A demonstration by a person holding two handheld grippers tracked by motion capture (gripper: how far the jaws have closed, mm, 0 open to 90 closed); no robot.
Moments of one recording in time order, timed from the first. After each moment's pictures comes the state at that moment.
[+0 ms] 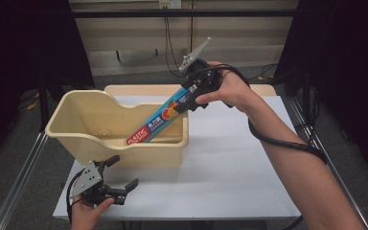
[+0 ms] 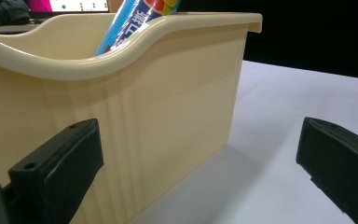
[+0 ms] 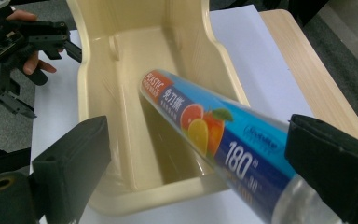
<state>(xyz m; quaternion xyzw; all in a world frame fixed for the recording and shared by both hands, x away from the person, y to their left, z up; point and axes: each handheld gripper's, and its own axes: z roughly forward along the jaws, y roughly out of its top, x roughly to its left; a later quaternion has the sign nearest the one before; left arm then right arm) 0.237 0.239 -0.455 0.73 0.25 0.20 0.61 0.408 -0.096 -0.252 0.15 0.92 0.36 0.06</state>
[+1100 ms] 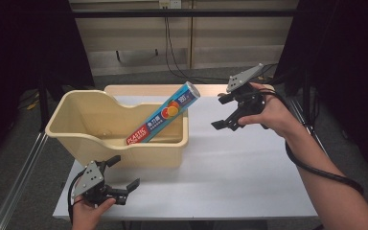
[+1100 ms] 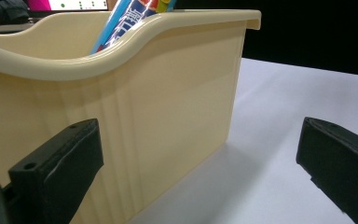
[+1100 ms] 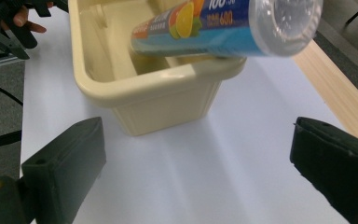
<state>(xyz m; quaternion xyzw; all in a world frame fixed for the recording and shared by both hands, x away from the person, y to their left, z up) 0.237 0.236 -0.455 0.73 0.25 0.20 0.60 0.370 -0.196 -0.298 0.19 0.90 0.39 0.07</state>
